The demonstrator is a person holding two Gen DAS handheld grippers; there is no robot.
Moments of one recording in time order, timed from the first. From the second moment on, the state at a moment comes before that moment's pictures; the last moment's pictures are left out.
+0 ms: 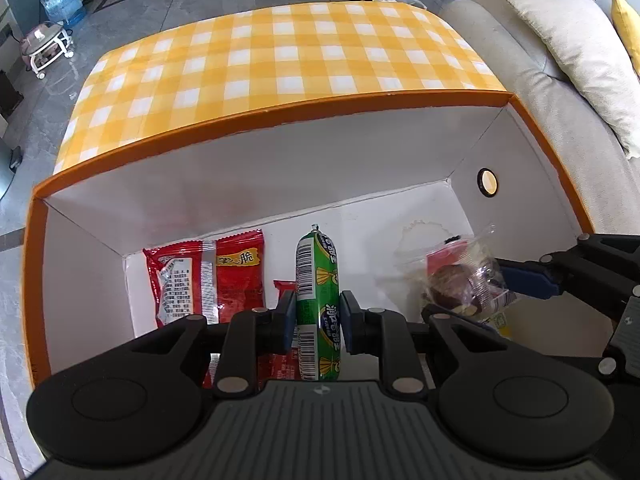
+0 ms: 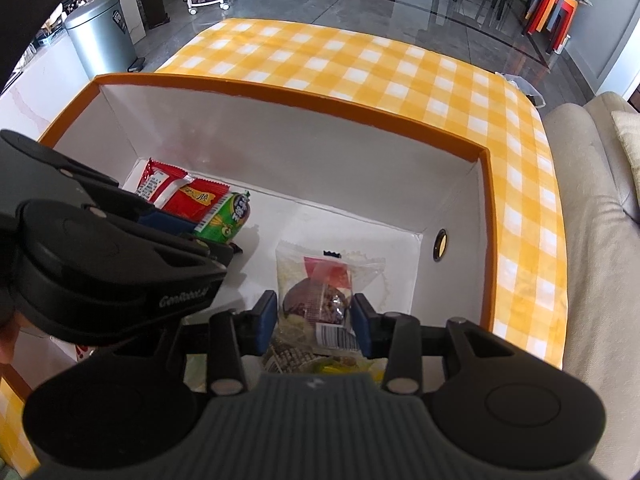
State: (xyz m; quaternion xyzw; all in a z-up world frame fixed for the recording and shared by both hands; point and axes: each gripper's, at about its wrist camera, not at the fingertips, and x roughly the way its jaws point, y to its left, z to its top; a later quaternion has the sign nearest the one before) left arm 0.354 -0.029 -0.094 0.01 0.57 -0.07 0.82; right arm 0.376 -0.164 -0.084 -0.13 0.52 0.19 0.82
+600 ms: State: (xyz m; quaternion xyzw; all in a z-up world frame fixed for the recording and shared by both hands) left arm 0.302 -0.018 -0.023 0.01 0.47 -0.06 0.88; right arm 0.342 -0.168 -0.039 -0.13 0.47 0.18 0.86
